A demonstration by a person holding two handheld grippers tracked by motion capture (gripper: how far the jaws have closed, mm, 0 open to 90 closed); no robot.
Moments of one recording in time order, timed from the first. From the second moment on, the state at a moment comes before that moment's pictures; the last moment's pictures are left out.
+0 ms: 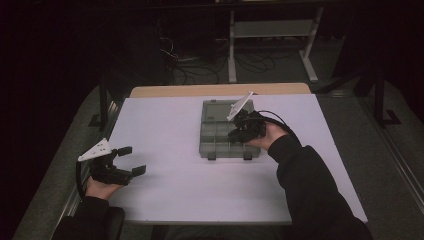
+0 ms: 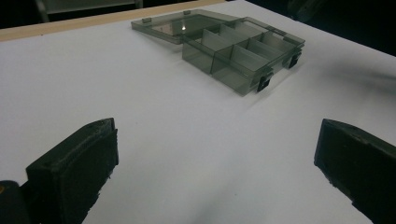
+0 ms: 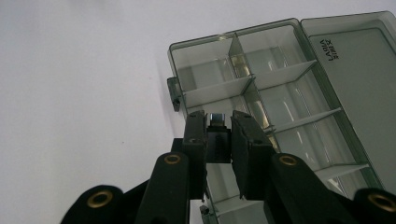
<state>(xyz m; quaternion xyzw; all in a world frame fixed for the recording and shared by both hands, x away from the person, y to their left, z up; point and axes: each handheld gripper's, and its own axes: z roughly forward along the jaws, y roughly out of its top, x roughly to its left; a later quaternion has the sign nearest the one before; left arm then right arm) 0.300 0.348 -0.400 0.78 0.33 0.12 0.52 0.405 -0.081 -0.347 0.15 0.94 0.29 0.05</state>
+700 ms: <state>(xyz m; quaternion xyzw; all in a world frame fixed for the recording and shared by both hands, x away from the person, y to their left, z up) 0.299 0.348 -0.400 0.78 0.33 0.12 0.52 0.416 -0.061 -0.356 0.14 0.95 0.28 0.04</state>
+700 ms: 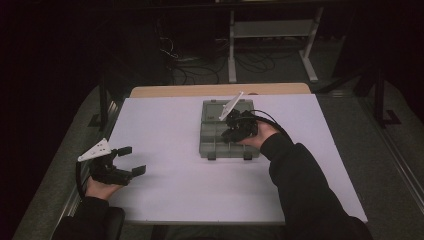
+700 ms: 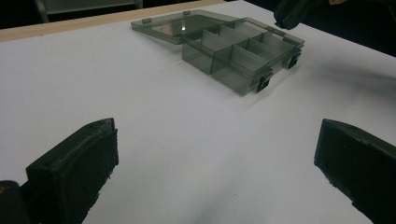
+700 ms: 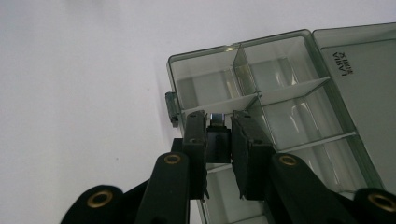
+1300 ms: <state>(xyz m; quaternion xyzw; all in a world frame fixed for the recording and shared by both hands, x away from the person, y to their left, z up) 0.300 0.348 -0.401 0.78 0.33 0.12 0.52 0.429 -0.053 -0.375 0.14 0.95 0.27 0.03</state>
